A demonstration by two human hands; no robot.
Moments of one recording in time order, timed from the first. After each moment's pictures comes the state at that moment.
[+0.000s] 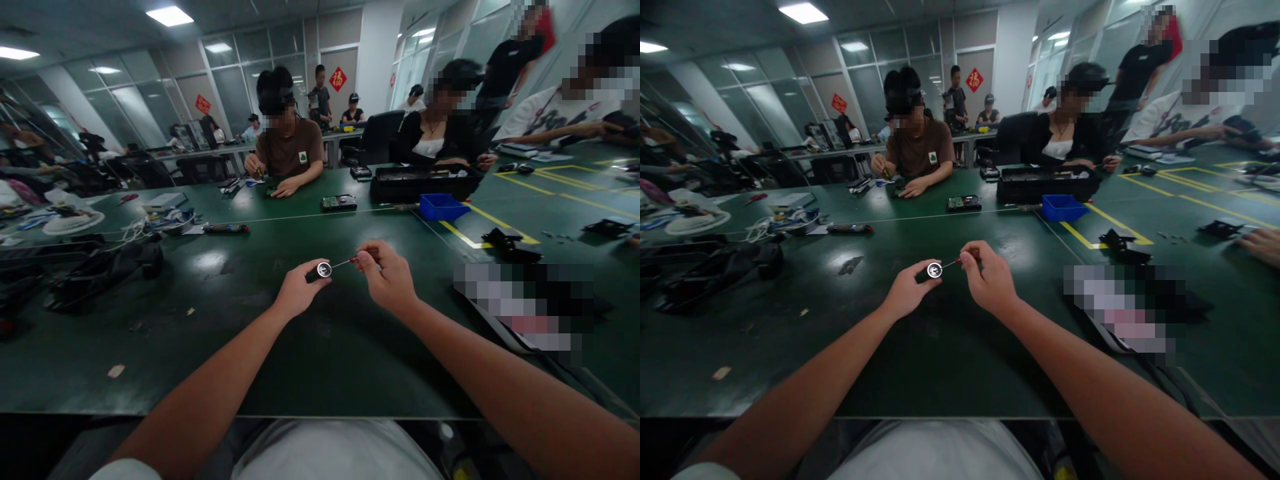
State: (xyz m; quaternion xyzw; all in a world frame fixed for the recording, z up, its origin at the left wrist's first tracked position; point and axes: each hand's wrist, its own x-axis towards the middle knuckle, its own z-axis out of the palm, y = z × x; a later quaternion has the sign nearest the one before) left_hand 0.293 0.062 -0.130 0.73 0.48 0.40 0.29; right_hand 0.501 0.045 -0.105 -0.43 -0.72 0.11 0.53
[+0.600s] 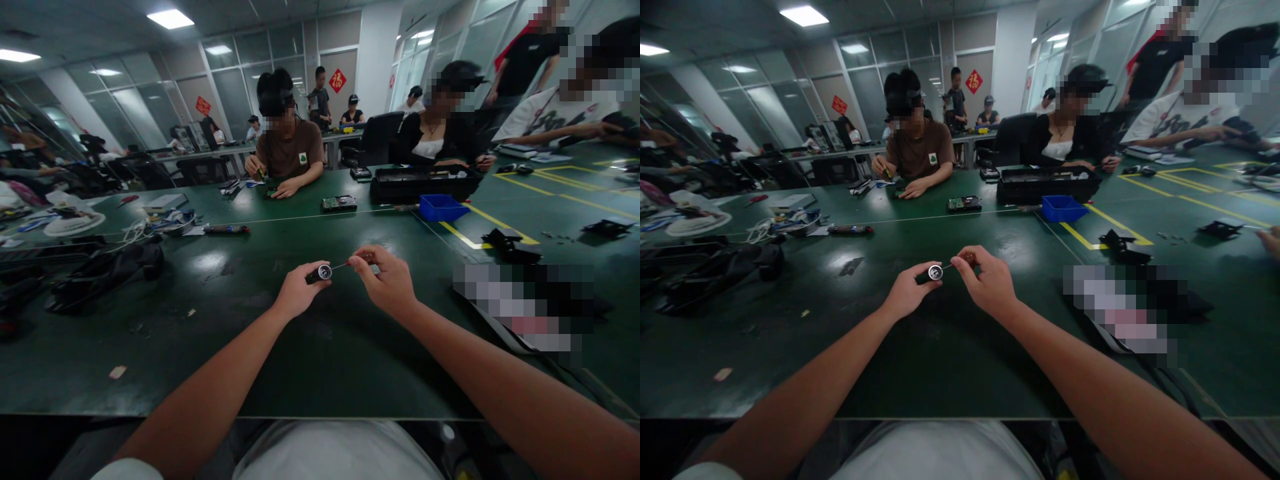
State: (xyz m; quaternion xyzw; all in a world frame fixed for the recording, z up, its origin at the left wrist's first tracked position) left_hand 0.289 0.064 -0.135 0.74 0.47 0.39 0.28; right_hand 0.497 0.040 -0.099 -0.45 -0.73 0.08 0.51
